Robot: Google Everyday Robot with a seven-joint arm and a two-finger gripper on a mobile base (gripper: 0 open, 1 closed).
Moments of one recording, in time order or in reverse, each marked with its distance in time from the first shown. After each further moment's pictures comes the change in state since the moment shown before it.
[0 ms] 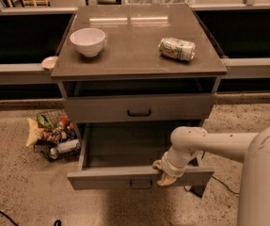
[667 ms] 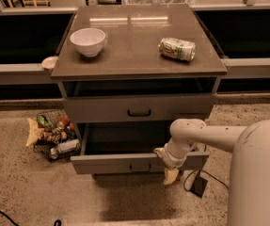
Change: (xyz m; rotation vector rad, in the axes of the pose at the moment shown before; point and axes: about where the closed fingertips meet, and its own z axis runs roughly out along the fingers) arm 0.017 -0.034 -0.006 0.019 0.038 -0.018
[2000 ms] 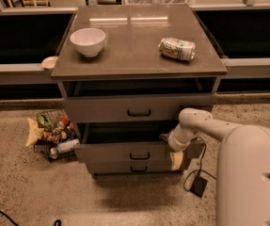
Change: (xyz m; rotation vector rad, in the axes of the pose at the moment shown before) arm 0.069 -0.092 -0.006 0.162 -0.008 -0.008
